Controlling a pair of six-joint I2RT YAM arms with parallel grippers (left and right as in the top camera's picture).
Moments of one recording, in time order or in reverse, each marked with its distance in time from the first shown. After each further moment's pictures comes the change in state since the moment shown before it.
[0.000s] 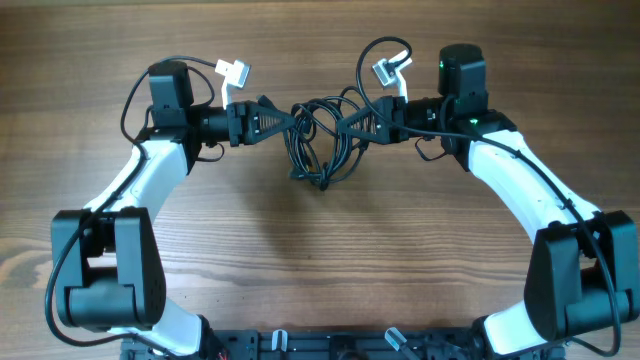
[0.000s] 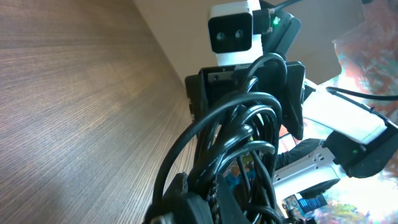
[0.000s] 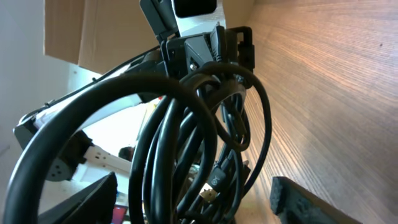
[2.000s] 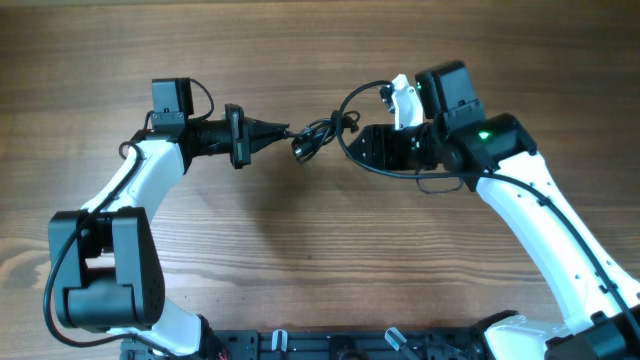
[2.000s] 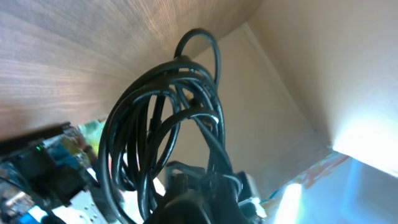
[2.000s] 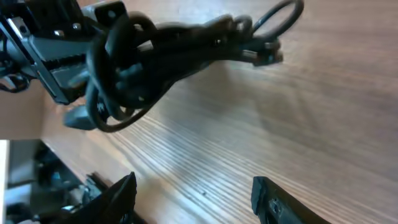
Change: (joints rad) left arm 0.019 -0.001 0.003 -0.321 -0.215 -1.204; right arm 0.164 -0.230 0.154 -0.794 0.863 -0.173
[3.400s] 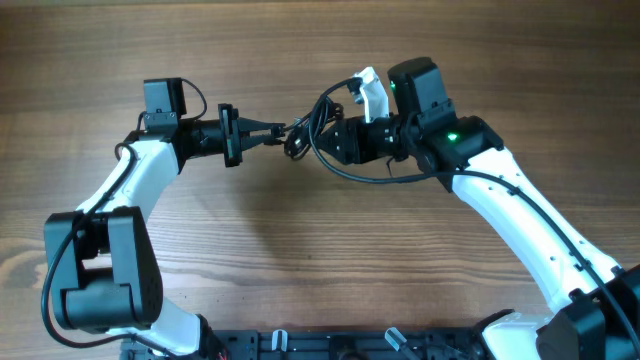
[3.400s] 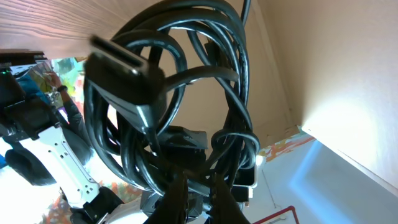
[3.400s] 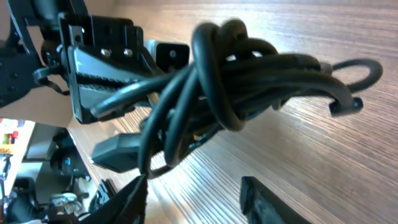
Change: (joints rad) left arm 0.032 0.000 0.000 0.003 0.192 -0.185; right arm 0.075 0.069 -0.024 0.293 -0.090 -0.034
